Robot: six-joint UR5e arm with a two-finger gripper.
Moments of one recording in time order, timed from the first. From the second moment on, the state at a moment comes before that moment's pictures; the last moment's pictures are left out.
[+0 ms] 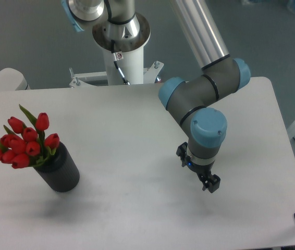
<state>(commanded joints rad) 2.53 -2.14 -1.49 -1.02 1.58 1.47</state>
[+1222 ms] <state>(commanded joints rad) 2.48 -1.99 -1.59 -0.98 1.18 1.40</state>
